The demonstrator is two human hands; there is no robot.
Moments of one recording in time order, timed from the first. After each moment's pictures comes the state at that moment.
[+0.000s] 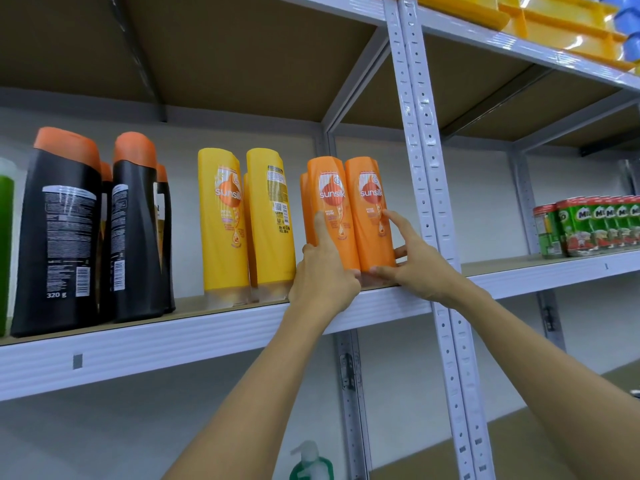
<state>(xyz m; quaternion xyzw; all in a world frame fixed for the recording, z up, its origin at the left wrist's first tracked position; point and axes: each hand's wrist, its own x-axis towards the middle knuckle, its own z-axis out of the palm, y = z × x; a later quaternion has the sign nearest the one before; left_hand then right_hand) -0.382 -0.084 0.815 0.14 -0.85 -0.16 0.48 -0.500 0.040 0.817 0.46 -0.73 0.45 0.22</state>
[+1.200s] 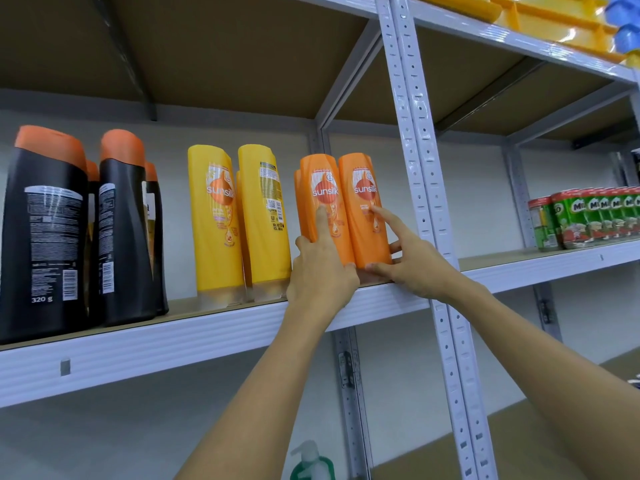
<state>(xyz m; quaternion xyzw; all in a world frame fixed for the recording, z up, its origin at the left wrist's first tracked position) -0.386 -0.082 0.815 0.15 -0.86 -0.12 0.48 -0.501 0.039 0.815 0.47 -0.74 0.41 0.25</state>
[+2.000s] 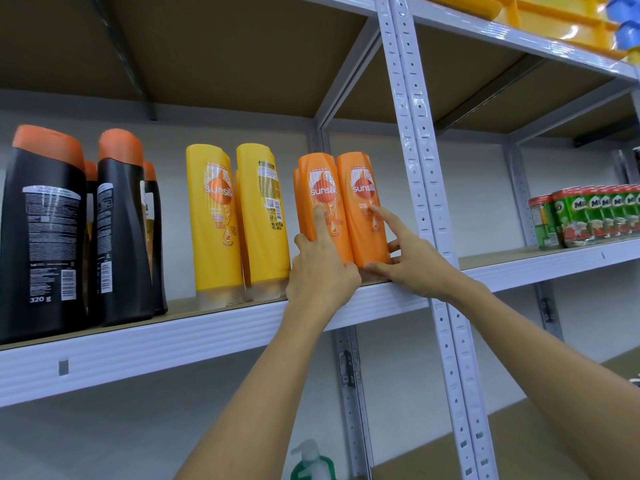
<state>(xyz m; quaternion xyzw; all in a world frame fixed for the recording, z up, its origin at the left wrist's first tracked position) -0.389 -0.082 0.816 0.15 -0.85 -0.12 0.48 -0.505 0.037 0.816 0.47 -0.74 0.40 0.25</state>
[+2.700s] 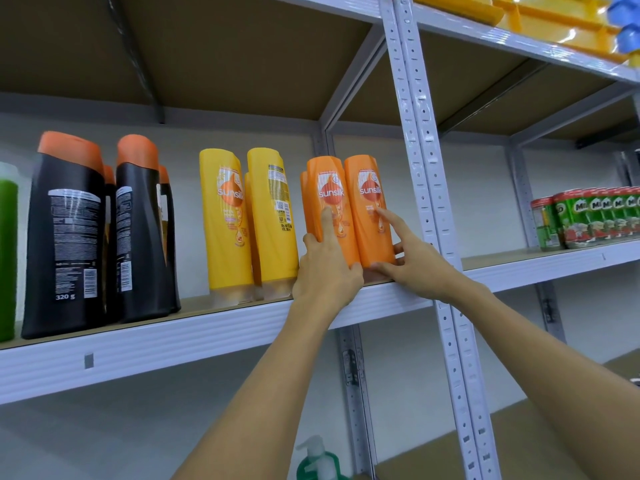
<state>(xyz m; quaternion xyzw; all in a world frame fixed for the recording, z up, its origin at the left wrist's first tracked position) -0.388 -0.088 0.817 0.13 -0.86 -0.12 0.48 -0.501 0.037 0.813 0.47 -0.75 0.40 0.25</state>
